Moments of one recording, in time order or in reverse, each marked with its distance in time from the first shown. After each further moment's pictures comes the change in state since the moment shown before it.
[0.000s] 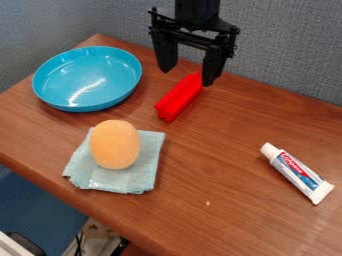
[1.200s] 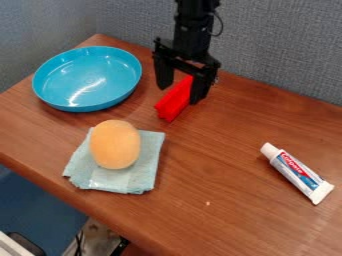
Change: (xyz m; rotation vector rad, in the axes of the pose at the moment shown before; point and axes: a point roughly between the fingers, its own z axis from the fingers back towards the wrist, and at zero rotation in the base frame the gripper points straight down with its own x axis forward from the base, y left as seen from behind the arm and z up) arm 0.049 0.041 -0.069 0.054 0.079 -0.088
